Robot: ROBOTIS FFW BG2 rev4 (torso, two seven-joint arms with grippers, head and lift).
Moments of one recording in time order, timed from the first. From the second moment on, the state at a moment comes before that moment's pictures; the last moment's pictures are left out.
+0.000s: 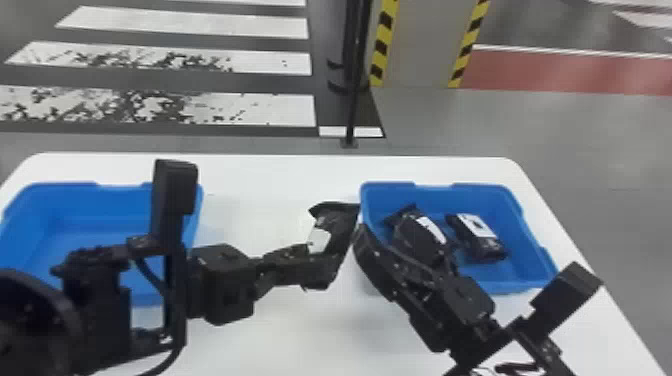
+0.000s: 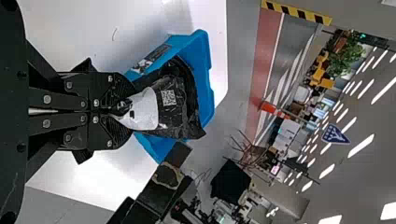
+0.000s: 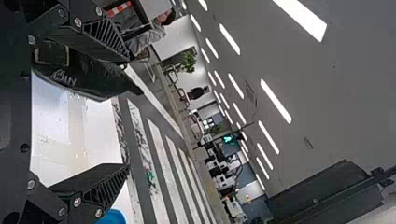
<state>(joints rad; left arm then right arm) 0.09 0.24 -0.10 -2.32 0.58 1.18 -0.46 0.54 -0.07 0.08 -2.22 -0.47 0.17 0.39</state>
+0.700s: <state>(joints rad) 0.08 0.25 -0.15 -2.31 0.62 1.17 -0.47 0.49 -0.07 0.12 -2.12 -0.61 0.17 0.40</state>
